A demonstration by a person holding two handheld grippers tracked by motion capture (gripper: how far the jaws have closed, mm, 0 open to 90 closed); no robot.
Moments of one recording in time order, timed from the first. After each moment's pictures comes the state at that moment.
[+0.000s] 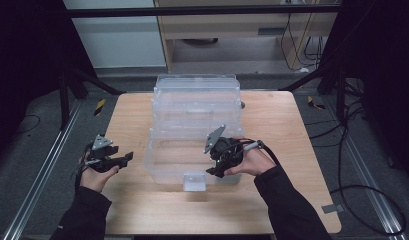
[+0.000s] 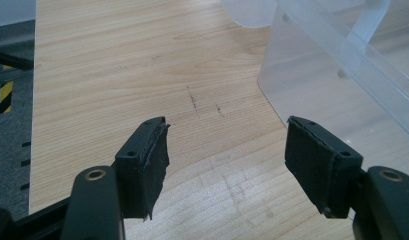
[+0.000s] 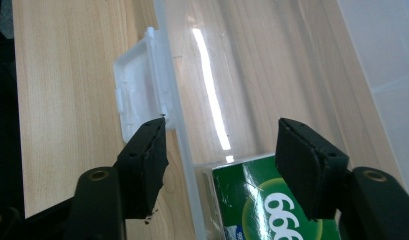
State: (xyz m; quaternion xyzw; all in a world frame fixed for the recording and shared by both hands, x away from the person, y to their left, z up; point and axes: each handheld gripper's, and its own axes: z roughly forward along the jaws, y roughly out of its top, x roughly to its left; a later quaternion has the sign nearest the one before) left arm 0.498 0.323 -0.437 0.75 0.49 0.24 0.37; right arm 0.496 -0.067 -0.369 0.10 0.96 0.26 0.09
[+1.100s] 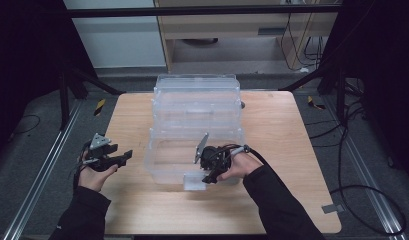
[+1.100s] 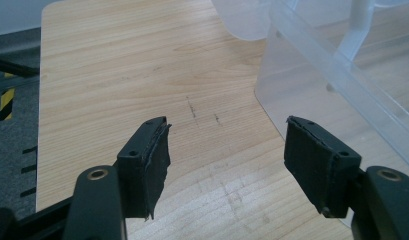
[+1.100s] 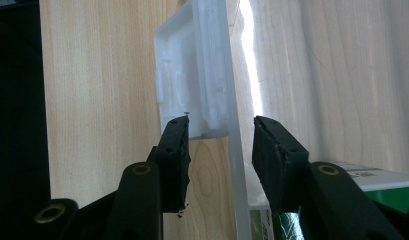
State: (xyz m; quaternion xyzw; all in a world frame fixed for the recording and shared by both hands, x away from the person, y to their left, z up) left arm 0.496 0.323 -0.428 0.75 0.48 0.24 0.38; right arm 0.501 -0.039 -0.403 0.07 0.98 0.20 0.01
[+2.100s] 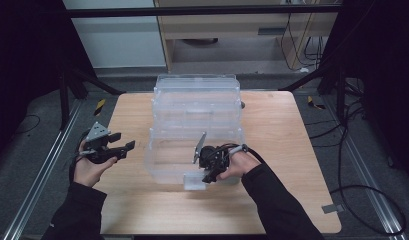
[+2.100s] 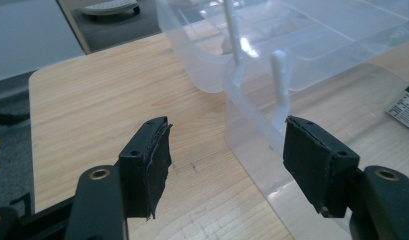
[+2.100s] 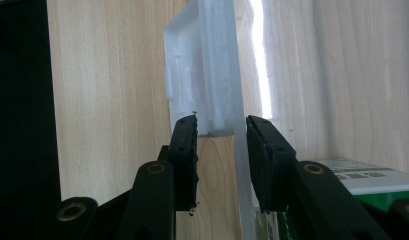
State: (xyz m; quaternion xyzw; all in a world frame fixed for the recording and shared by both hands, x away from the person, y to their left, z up) left arm 0.497 0.309 -0.381 0.77 0.41 0.25 0.41; right arm 0.503 -0.035 -0.403 0.07 0.98 0.18 -0.01
